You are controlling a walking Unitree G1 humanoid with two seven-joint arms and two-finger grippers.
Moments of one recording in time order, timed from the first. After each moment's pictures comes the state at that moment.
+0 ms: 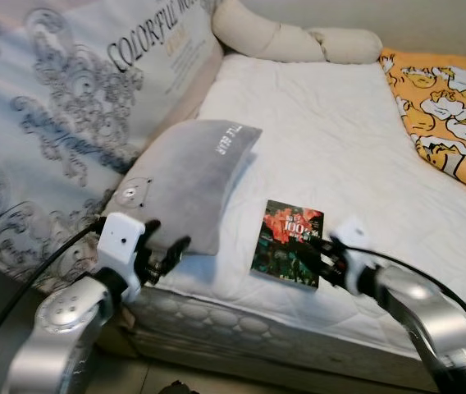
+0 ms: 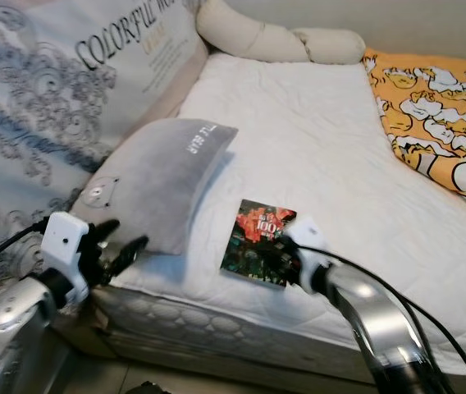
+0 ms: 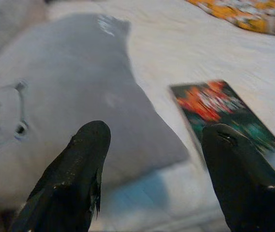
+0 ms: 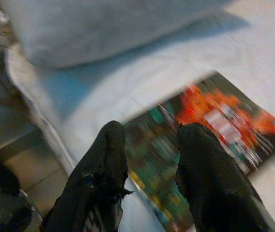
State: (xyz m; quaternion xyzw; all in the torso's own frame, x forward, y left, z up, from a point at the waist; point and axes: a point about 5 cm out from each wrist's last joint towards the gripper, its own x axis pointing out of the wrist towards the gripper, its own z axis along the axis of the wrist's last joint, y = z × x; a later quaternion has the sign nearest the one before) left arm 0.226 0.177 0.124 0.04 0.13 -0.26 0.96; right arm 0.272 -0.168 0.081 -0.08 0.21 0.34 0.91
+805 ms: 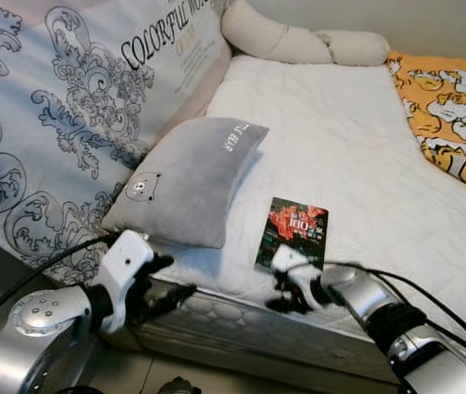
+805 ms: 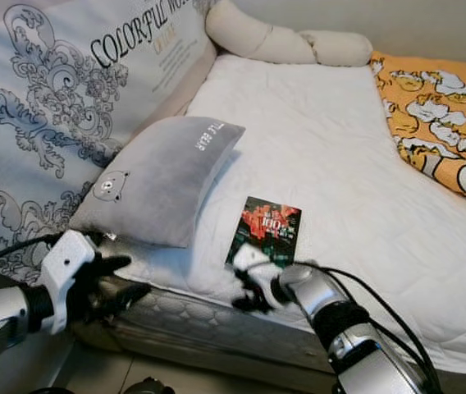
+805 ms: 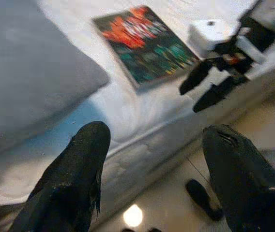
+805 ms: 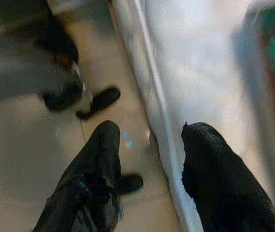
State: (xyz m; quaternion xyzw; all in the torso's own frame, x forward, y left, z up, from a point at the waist) left arm 0.197 0.179 0.132 0.10 0.25 -0.41 0.87; right arm 0.278 -0.133 0.002 -0.20 0.43 0.47 0.75
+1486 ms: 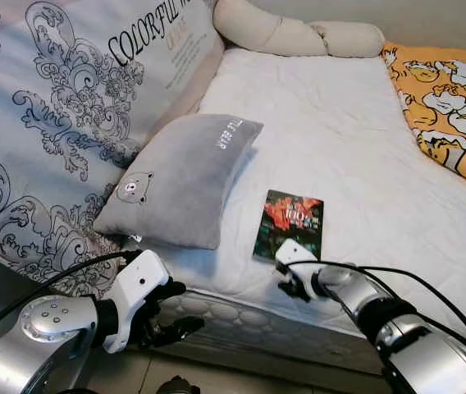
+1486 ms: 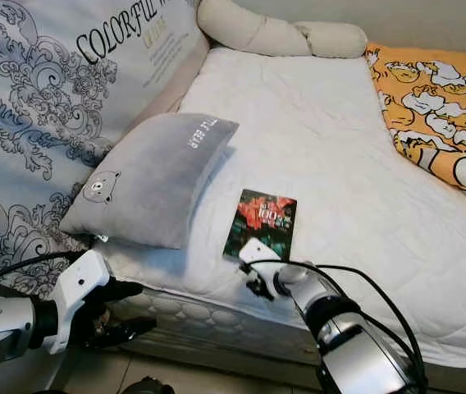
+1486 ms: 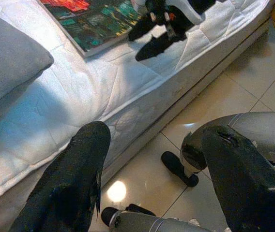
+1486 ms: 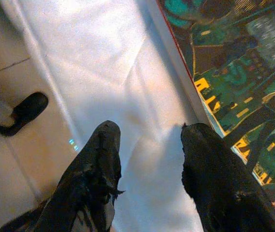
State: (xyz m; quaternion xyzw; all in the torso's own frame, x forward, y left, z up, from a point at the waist) left arm 0.187 0.170 0.126 0.11 0.29 -0.46 0.83; right arm 0.301 -0.136 0.002 -0.26 0.38 0.34 0.82
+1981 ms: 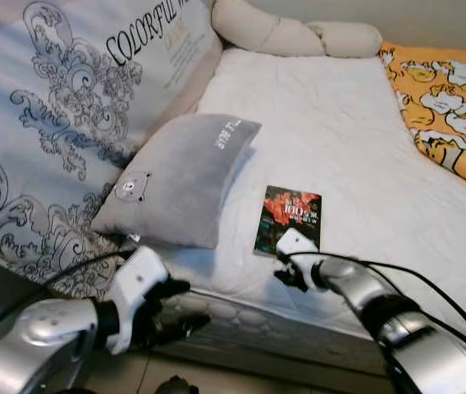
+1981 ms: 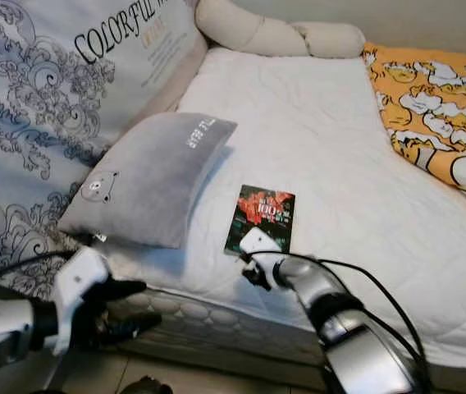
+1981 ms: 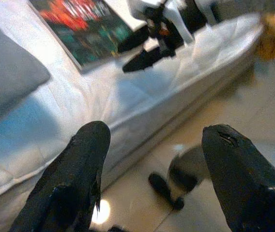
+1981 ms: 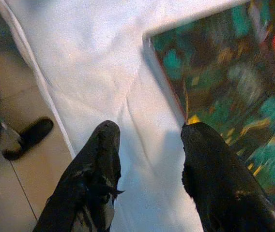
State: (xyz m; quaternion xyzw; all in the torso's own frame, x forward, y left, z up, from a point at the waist) left arm 0.185 0.169 0.133 0.05 0.26 -0.45 0.85; right arm 0.307 -0.139 0.017 -0.22 0.33 0.36 0.84
